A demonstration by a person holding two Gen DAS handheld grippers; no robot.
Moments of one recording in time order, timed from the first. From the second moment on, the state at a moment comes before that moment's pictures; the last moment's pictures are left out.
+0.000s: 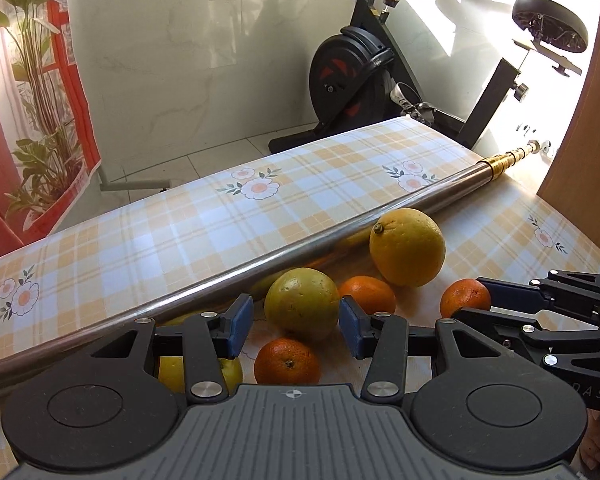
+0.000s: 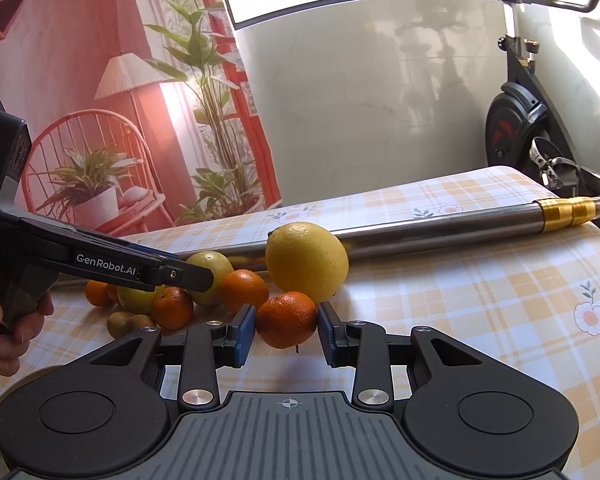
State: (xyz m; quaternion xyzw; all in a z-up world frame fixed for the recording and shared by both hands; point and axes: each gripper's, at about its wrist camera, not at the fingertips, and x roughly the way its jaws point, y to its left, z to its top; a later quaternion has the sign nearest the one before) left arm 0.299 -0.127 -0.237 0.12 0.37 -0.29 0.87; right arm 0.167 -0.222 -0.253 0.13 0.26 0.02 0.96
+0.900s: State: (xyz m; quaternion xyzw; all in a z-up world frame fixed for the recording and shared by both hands) left arm 0.273 -0.125 -0.208 0.09 0.34 -0.31 0.88; right arm 0.166 -0.224 -0.253 0.14 0.26 0.02 0.96
